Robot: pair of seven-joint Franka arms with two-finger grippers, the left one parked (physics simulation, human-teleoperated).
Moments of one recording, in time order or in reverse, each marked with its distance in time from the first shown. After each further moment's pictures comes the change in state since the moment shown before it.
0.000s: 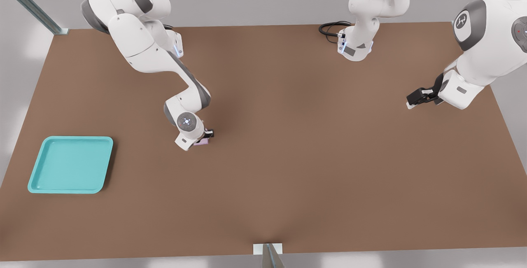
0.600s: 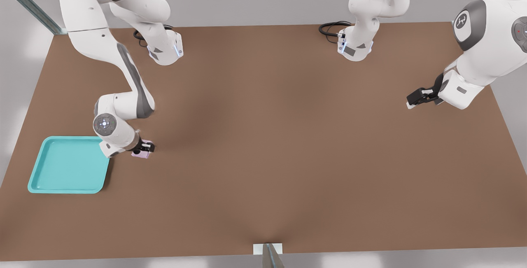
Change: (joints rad) arm -0.362 -0.210 -0.062 0.006 0.003 -0.073 -0.124
